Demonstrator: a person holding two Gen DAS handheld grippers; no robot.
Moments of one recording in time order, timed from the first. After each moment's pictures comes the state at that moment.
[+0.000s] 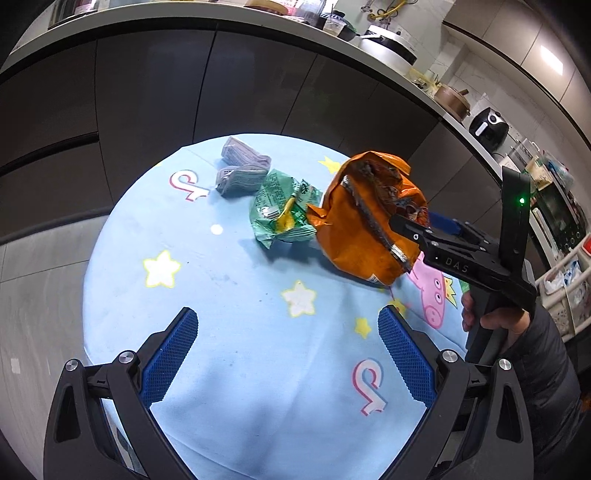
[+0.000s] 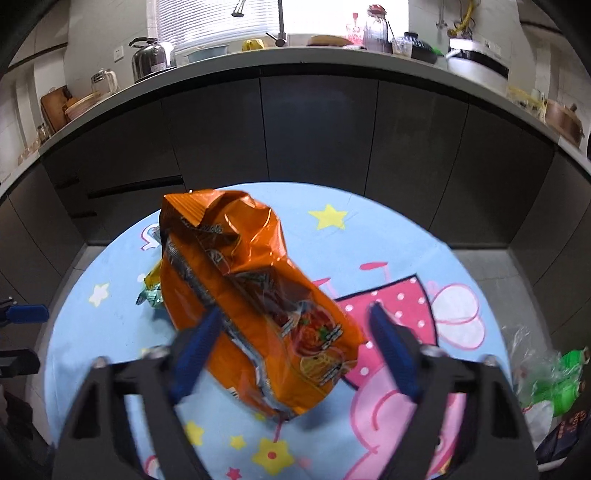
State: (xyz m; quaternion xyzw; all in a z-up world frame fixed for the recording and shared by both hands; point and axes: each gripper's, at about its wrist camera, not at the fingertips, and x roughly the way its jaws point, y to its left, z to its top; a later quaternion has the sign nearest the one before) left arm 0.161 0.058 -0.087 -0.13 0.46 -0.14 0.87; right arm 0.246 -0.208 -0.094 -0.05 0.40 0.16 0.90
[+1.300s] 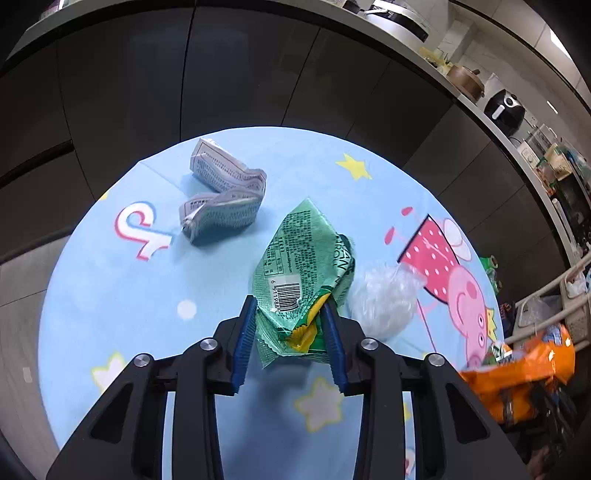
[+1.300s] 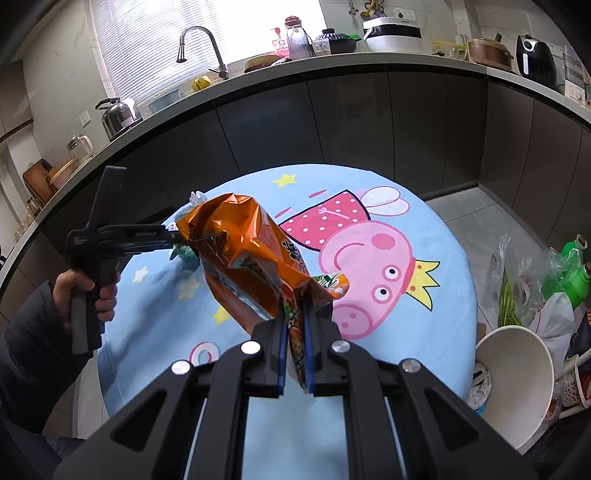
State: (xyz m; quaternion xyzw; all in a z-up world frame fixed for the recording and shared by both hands) left arm 0.269 0.028 -0.130 -0.10 0.49 -0.14 0.85; right arm 0.087 -0.279 -0.077 0.08 0.38 0.10 0.92
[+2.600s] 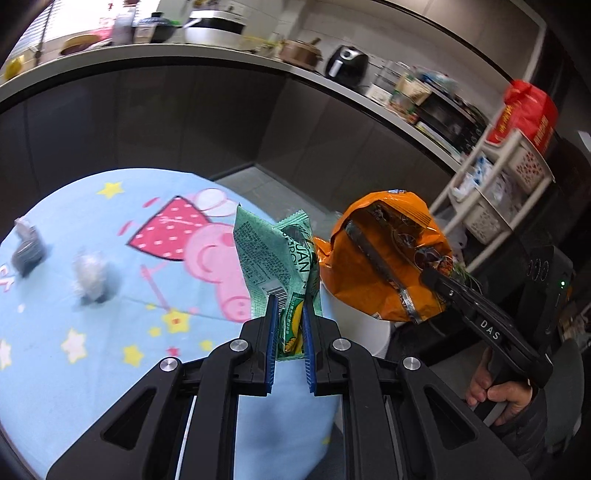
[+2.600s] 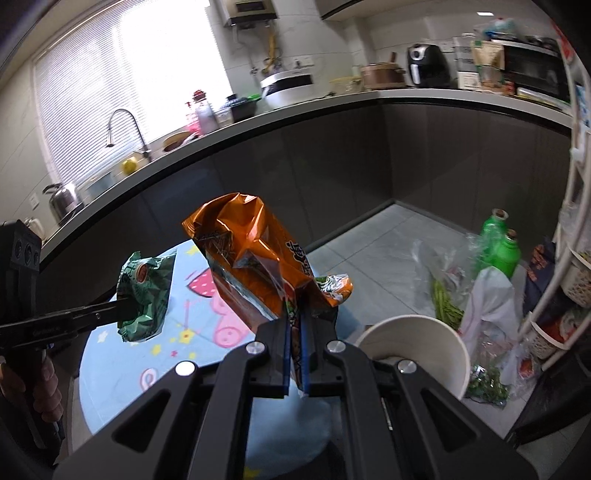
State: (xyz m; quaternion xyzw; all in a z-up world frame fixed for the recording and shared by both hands) left arm 0.124 -0.158 -0.039 -0.02 0.42 -0.38 0.82; right arm -0.016 -0.406 -0.039 0.15 0.29 -0.06 0.94
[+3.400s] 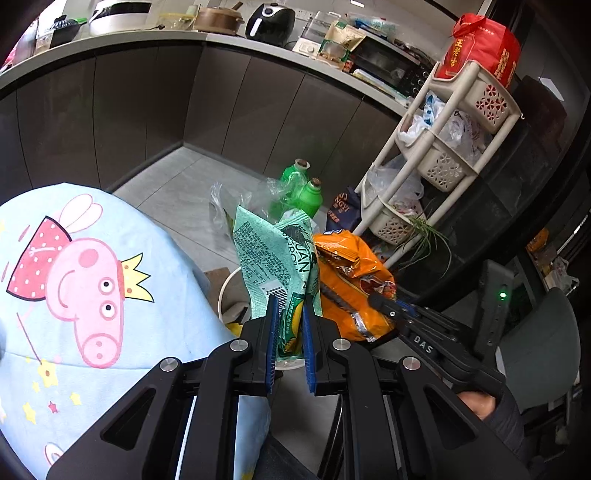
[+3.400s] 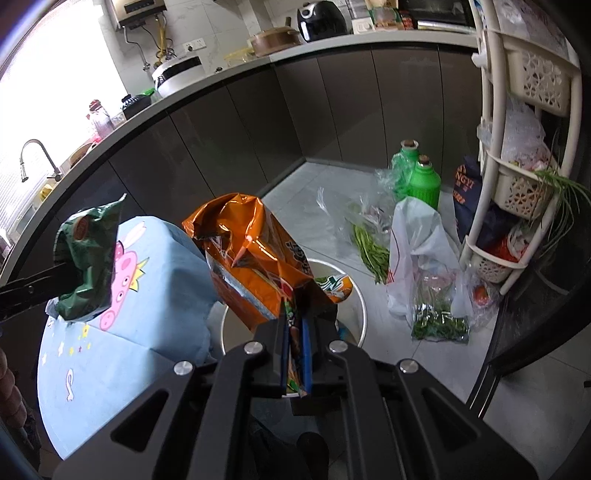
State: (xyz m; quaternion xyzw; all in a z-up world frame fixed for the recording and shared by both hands) left arm 0.107 -0.311 -0.065 0.04 0.44 -0.48 0.76; right arm -0.065 -0.519 -0.126 0.23 0.35 -0.20 0.89
